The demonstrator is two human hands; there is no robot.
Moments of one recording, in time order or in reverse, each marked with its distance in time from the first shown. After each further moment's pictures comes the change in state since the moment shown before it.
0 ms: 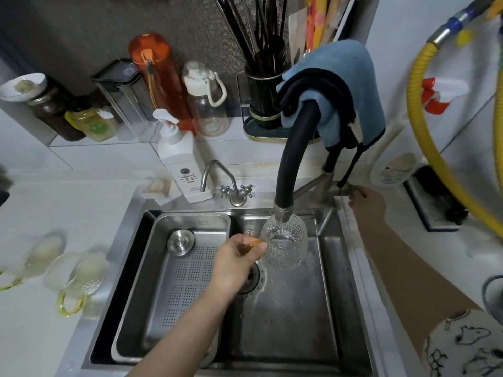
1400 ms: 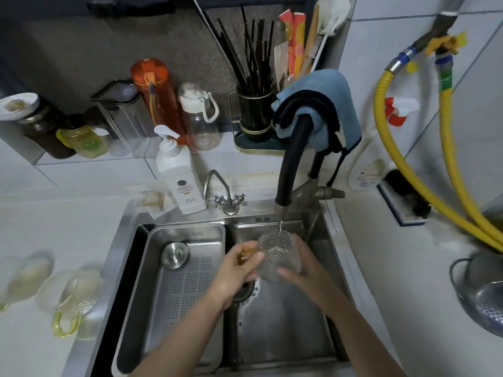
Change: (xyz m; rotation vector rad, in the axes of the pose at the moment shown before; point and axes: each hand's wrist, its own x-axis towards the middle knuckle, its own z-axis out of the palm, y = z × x) left_hand -0.012 -0.001 -0.016 -0.133 -0.279 -0.109; right_hand -0.224 -0.032 -0.014 0.091 -0.699 -0.220
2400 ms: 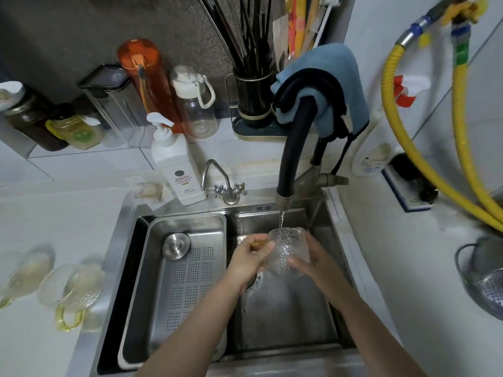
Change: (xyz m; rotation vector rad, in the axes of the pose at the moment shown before) left_hand 0.017 -0.008 0.013 0.050 -0.001 -0.103; right_hand 0.007 0.035 -0.004 0.015 0.094 0.203
